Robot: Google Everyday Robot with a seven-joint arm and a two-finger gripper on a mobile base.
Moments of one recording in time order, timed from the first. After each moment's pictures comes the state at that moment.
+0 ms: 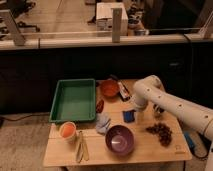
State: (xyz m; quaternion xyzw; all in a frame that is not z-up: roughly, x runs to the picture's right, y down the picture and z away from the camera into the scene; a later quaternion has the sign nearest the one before) arm 0.185 0.146 0.852 -0.31 -0.08 -0.07 0.95
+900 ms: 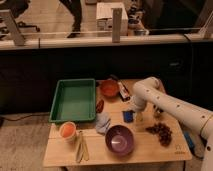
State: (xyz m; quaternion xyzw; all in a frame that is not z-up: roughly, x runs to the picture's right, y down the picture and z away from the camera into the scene) arm 0.178 0.155 0.863 -0.32 -0.09 -0.07 0.94
